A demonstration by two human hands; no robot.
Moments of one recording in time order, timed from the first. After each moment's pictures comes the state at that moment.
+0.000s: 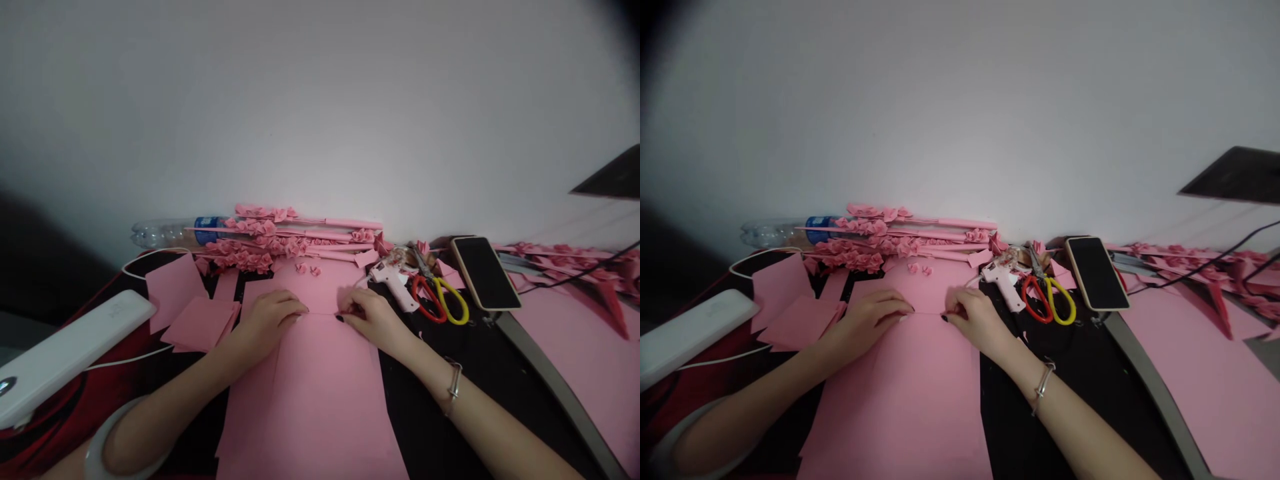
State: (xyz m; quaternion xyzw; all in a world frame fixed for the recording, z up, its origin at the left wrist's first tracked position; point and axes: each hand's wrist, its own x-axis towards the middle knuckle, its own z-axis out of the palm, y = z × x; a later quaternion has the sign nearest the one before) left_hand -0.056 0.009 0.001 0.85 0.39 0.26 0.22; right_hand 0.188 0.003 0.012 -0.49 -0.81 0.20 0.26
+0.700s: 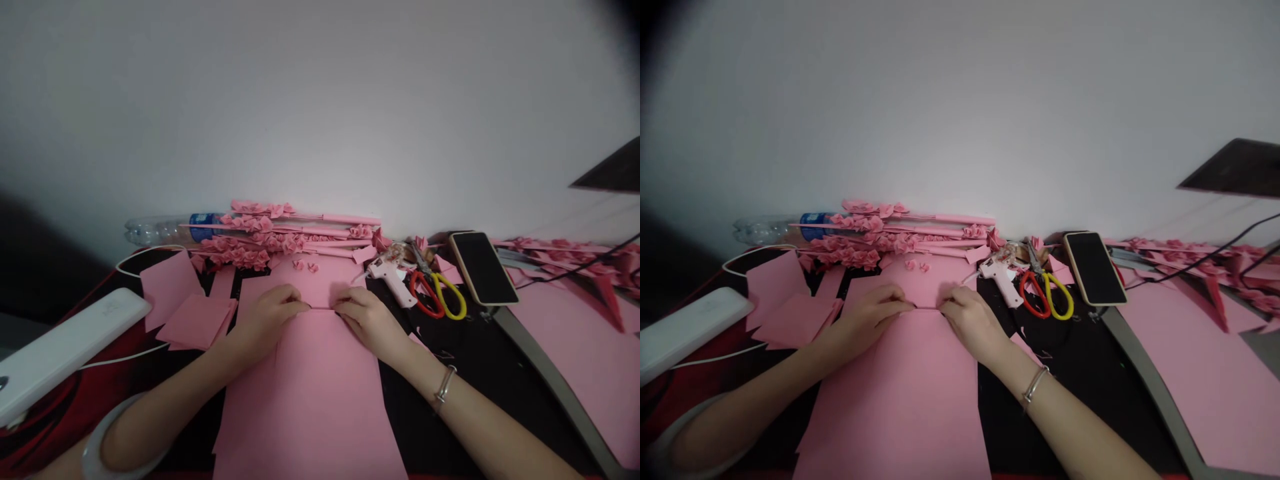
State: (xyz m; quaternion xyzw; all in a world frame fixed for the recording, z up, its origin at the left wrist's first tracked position) left_hand -0.048 0.002 0.014 0.88 0.38 0.22 0.17; right_hand 0.189 -0.010 0.007 -0.40 -0.88 0.06 0.25
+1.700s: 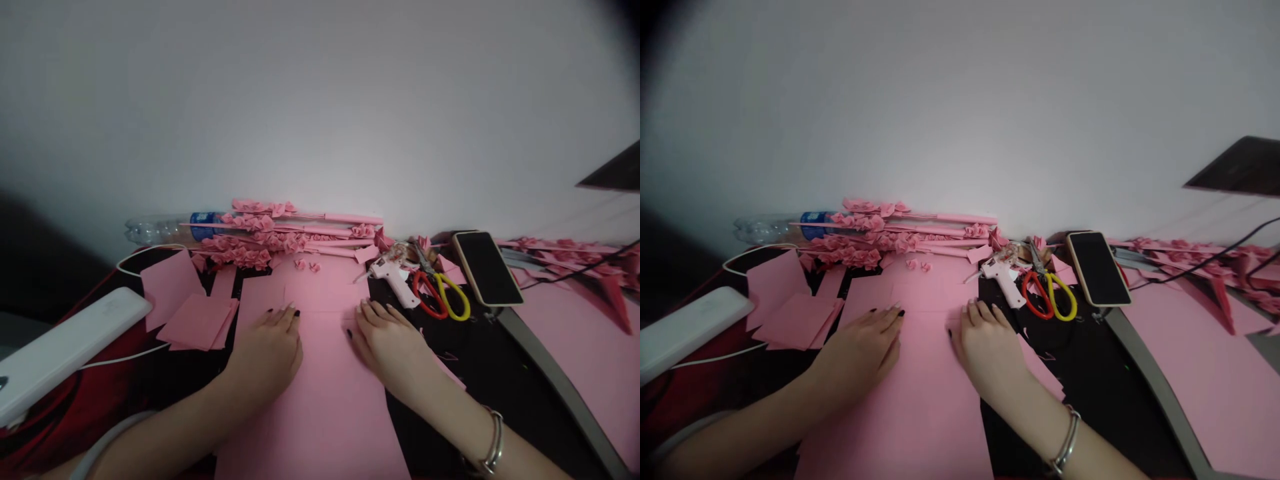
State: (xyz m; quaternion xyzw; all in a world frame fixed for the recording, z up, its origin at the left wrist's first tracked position) left_hand -0.037 -0.039 0.012 0.89 0.45 0.06 -0.05; right_hand 0.186 -0.049 0.024 -0.54 -0.84 -0.05 0.05
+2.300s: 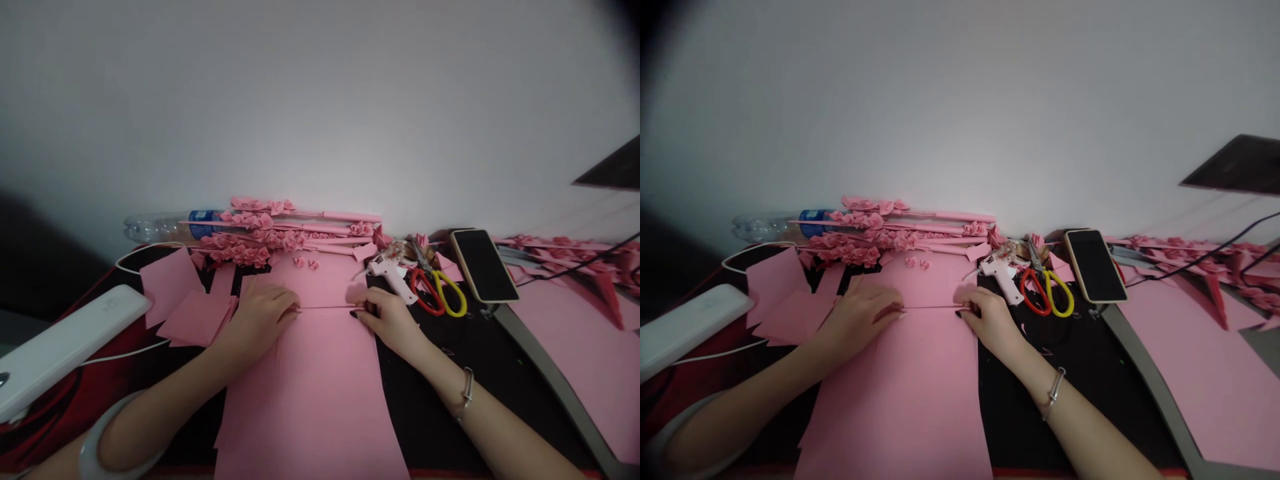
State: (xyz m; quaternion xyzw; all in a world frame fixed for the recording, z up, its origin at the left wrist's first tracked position) left_hand -0.054 -0.005 0.022 0.87 0.45 0.17 0.09; right_hand 0.208 -0.015 0.015 -0.53 -0.76 0.22 0.29
